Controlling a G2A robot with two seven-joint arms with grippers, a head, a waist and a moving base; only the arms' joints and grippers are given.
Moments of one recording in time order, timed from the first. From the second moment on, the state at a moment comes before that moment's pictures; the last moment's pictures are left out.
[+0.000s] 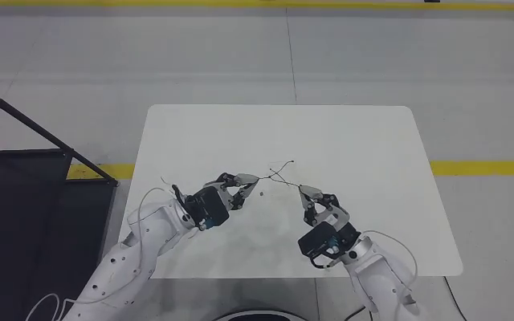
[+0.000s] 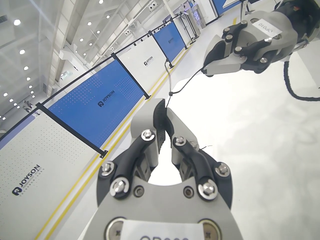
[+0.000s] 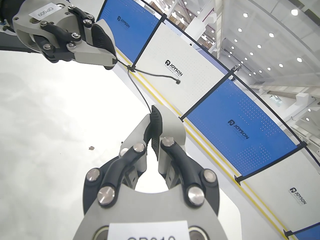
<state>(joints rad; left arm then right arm) 1.24 -1.06 -1.20 -1.74 1.80 -0.45 0.56 -1.56 -1.22 1.30 -1.99 -1.98 -0.21 -0.28</state>
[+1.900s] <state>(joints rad) 1.33 -1.05 -1.34 -1.68 1.57 -0.43 0.61 -1.59 -1.20 1.47 -2.00 -1.82 -0.48 -0.09</state>
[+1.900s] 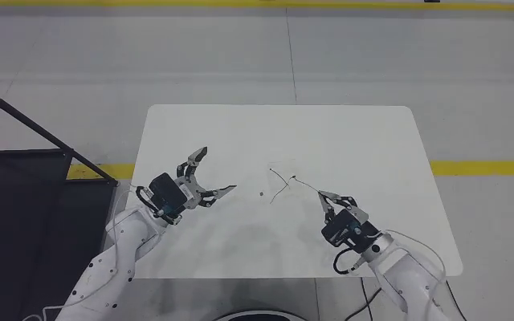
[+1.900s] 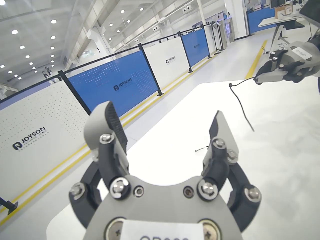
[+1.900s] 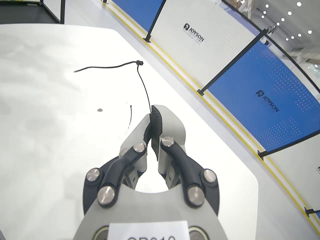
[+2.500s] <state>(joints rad) 1.35 -1.05 -1.34 -1.70 1.56 -0.41 0.59 -1.50 -1.22 1.36 -2.02 -1.66 -0.48 0.32</state>
